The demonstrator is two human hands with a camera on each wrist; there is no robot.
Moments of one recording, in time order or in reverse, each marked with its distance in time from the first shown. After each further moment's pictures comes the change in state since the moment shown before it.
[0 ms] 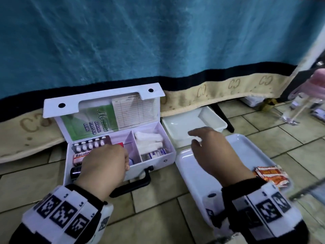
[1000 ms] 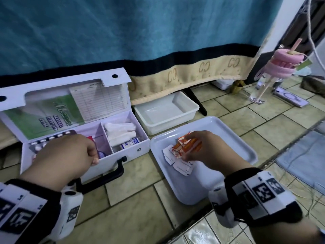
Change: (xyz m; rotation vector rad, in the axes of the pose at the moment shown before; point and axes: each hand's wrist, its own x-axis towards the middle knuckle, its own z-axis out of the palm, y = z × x) left_hand 0.015 -0.002 -0.010 -0.007 -0.114 0.035; right_hand -0.030 0.070 -0.006 0.123 -0.216 0.268
